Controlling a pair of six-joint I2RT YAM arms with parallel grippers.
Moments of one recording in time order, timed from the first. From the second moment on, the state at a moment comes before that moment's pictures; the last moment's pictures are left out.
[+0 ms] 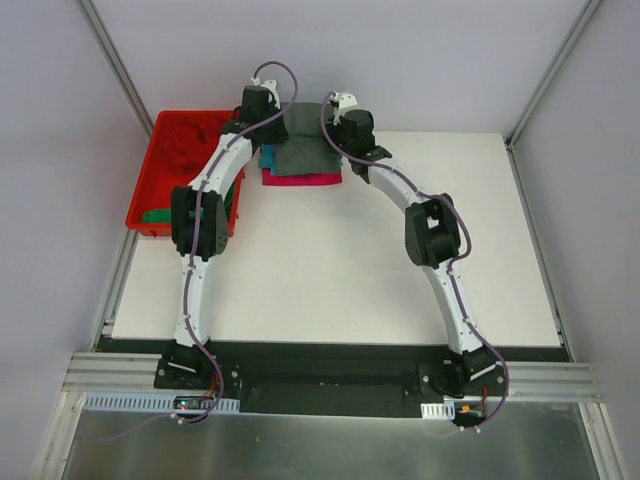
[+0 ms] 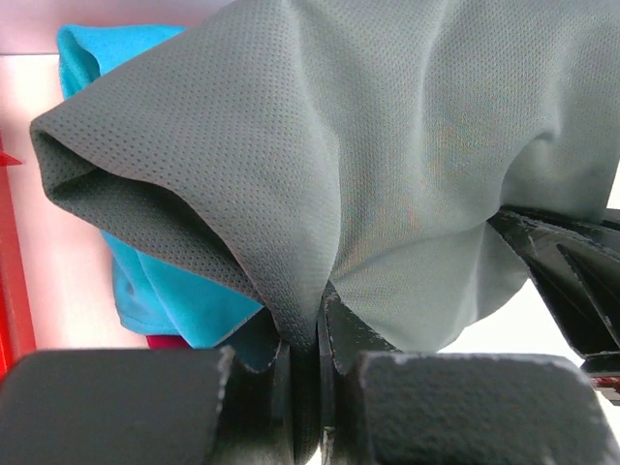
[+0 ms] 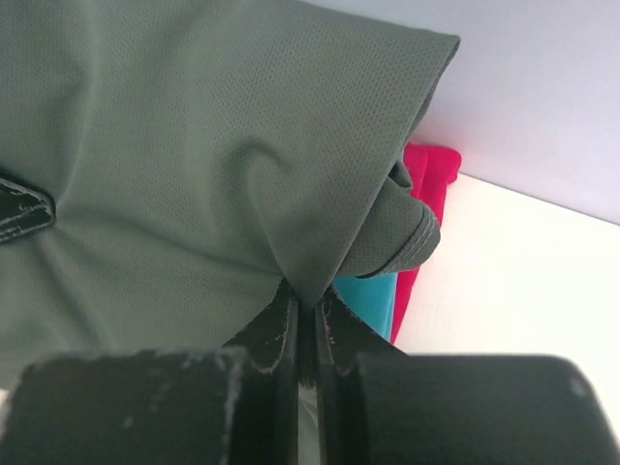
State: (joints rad) left arm -0.23 2.36 2.23 -0.44 0.15 -0.30; right arm 0.47 2.53 2.26 -0.03 -0.04 0.09
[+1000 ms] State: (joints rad) left arm -0.22 2.47 2.30 -0.39 0.00 -0.19; right arm 0.47 2.68 2.34 0.19 0.05 0.16
